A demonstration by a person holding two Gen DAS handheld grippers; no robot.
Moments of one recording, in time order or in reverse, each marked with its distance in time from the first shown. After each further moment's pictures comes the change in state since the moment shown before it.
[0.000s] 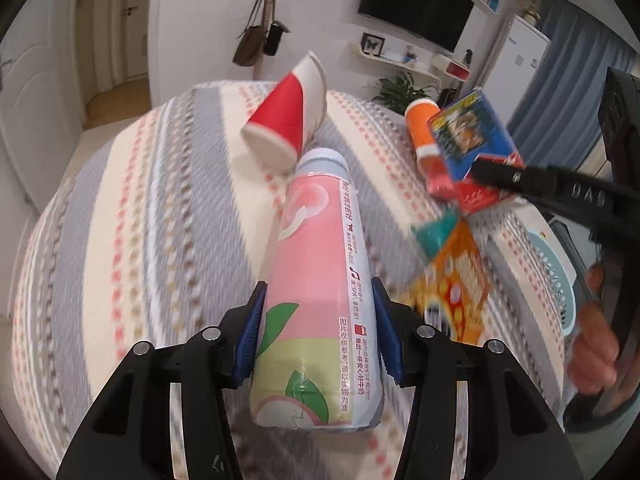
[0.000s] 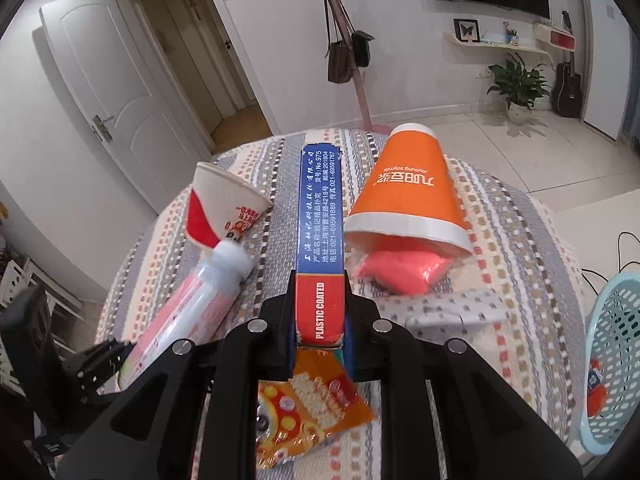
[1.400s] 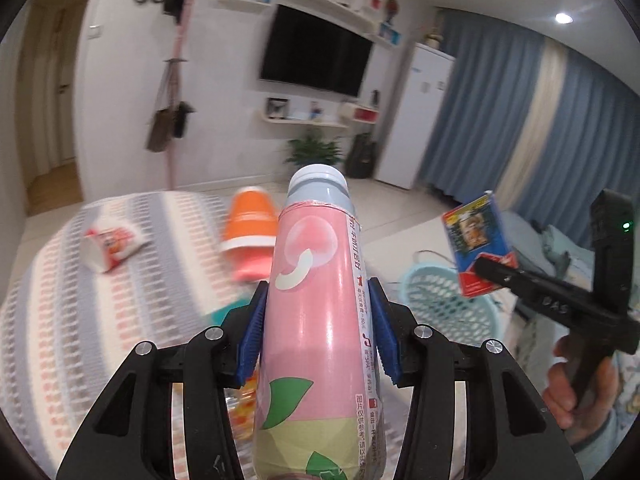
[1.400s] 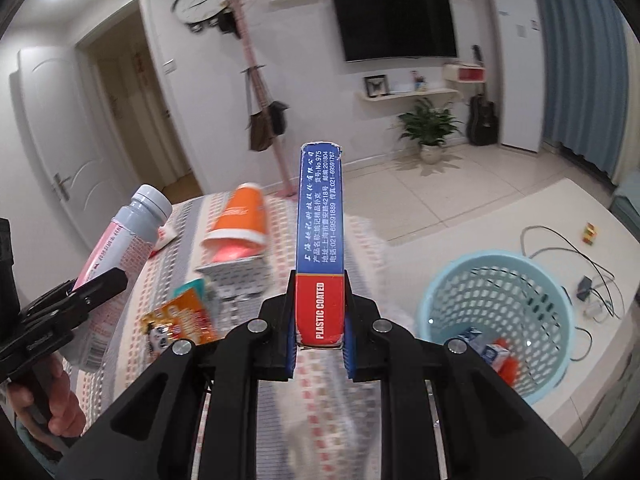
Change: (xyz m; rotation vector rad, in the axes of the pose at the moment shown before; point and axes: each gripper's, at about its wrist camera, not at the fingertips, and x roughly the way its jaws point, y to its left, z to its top) left arm -0.043 -0.155 0.022 0.215 -0.239 -0.237; right arm -0.172 -0.112 -0.078 0.113 -0.255 -0.238
